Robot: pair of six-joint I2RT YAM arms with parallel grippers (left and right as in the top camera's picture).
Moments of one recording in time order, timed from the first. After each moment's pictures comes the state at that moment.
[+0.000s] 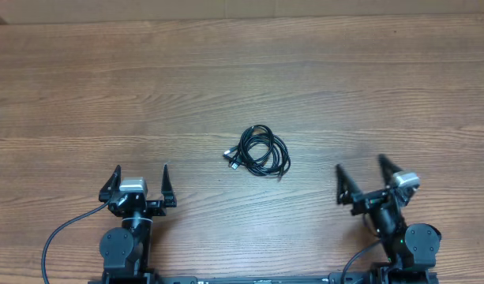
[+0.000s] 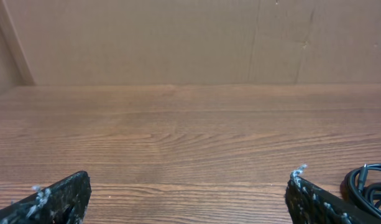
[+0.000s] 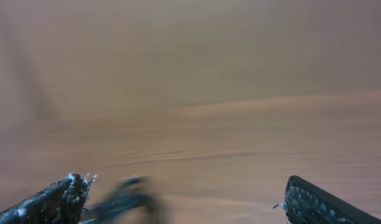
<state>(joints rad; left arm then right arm) 0.01 0.01 0.01 -0.08 -0.01 0.00 -0.02 0.01 0.02 -0.01 -0.38 0.25</state>
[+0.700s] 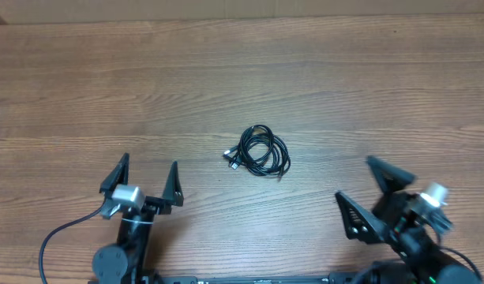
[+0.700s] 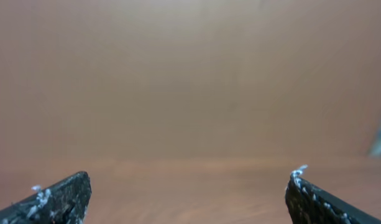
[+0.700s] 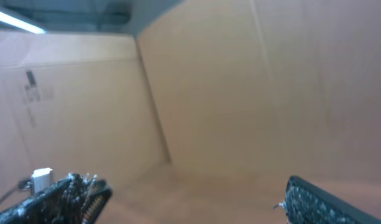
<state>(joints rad) 0.01 0.01 0.02 0.24 0.23 -0.17 -0.09 0.02 0.35 0.08 -0.71 0.56</state>
